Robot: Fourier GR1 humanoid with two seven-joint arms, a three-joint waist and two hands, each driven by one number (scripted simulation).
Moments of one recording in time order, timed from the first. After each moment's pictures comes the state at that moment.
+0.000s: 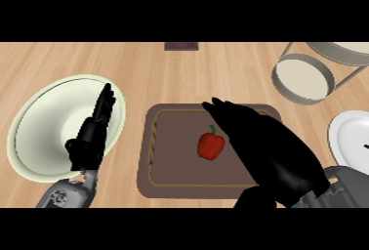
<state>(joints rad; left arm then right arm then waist) -0.17 0.25 -0.29 -1.55 0.06 0.40 0.04 -0.80 -0.59 0.72 -2.01 -0.02 0.19 1.19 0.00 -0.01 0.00</state>
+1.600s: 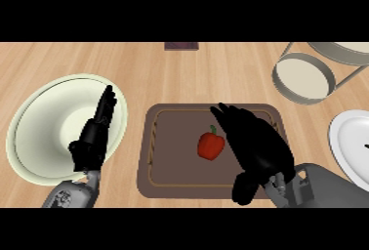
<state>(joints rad) -0.15 0.19 -0.24 -1.52 0.01 0.35 0.01 -0.65 -0.52 0.77 -1.86 0.24 0.25 1.07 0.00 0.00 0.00</state>
